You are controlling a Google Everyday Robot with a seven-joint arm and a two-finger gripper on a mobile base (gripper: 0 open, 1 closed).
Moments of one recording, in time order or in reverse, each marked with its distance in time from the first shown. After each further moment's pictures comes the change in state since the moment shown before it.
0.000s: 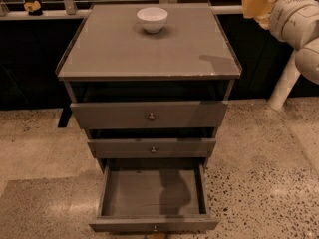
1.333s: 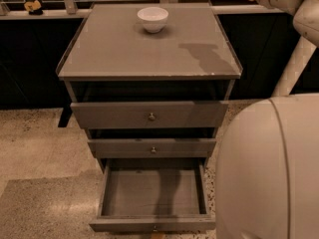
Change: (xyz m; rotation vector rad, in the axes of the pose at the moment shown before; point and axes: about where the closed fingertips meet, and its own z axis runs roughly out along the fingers) arm -0.037 -0.044 0.082 0.012 -0.203 -0.199
